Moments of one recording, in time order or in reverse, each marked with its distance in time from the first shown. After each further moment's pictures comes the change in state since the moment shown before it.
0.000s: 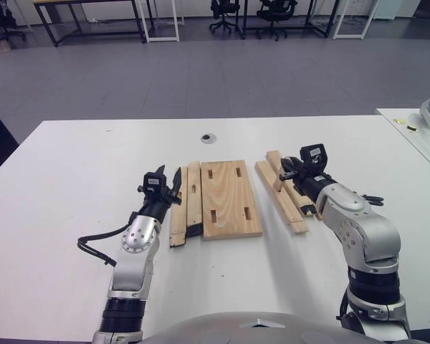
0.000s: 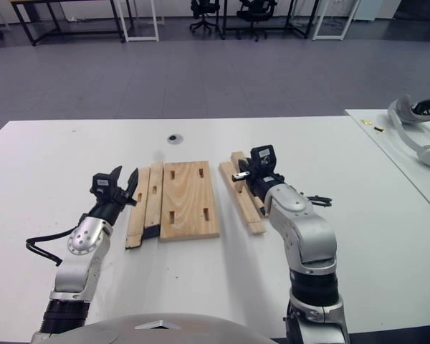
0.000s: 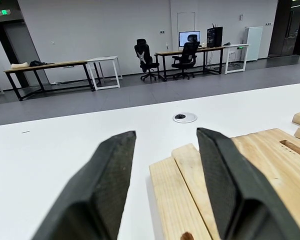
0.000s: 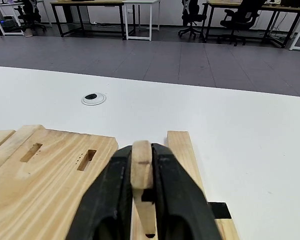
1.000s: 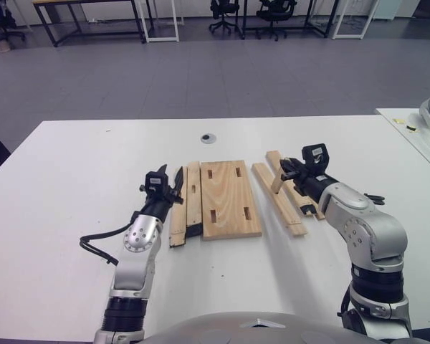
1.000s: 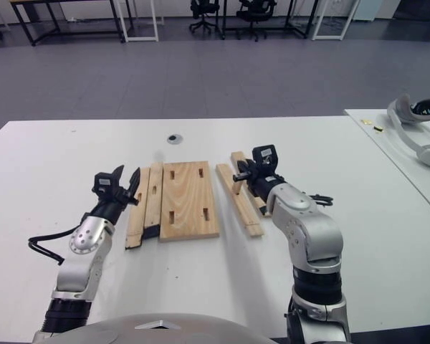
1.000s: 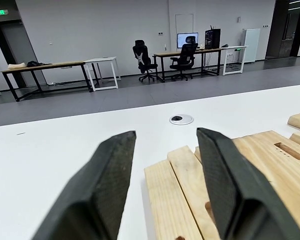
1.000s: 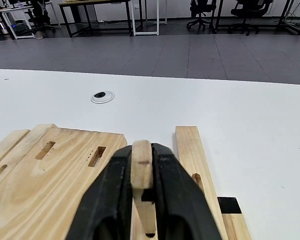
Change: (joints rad) left arm -0.008 -0.009 -0.009 0.001 0.000 -0.001 0.001; right arm -0.020 0.000 -0.038 0.015 0.060 0.040 0.014
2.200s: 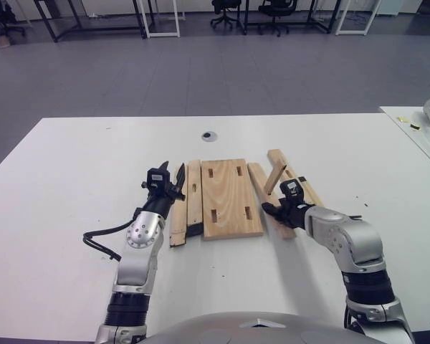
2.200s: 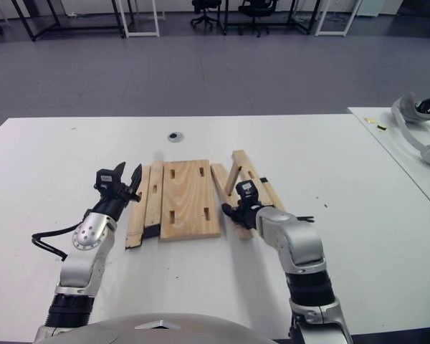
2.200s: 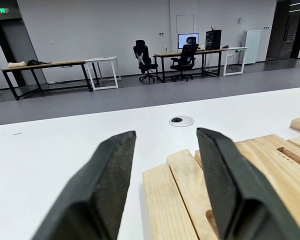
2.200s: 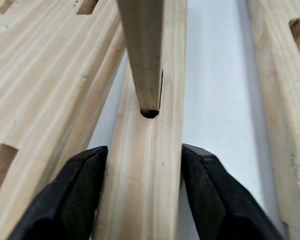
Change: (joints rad) left arm -0.028 -0.010 -0.002 0.018 0.001 -0.004 0.008; right arm 0.053 -0.030 0.108 0.170 -0.024 0.136 0.071
